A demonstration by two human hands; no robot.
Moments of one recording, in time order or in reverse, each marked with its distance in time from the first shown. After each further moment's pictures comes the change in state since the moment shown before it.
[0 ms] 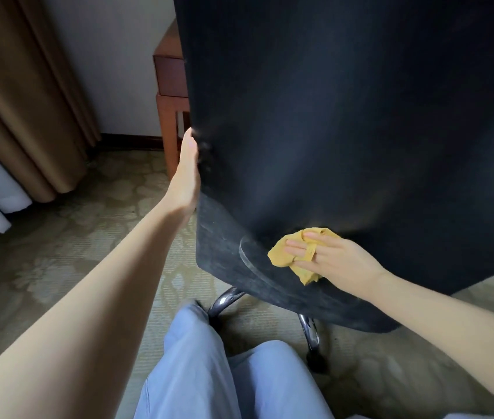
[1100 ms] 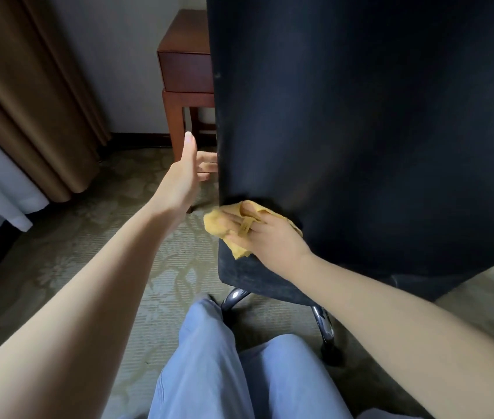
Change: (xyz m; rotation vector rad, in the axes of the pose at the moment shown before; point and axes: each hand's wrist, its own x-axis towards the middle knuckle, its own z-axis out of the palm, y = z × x) left_hand -0.006 -0.002 -0.018 0.222 0.000 -0.118; right_hand 0.092 -0.015 -0.082 0.084 0.169 0.155
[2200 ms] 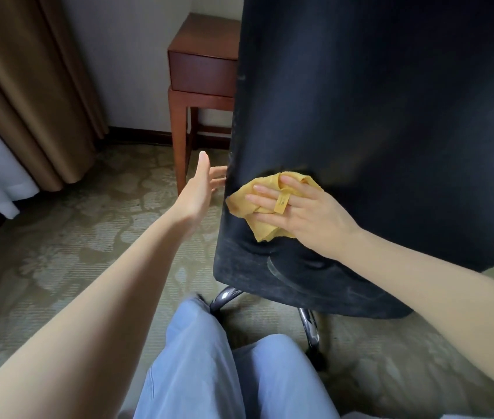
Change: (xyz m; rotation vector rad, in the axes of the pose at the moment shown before) left_hand -0.016 -0.015 0.007 -0.140 -0.091 -0.041; right_hand -0.049 0.070 -0.009 -0.223 0.322 -0.006
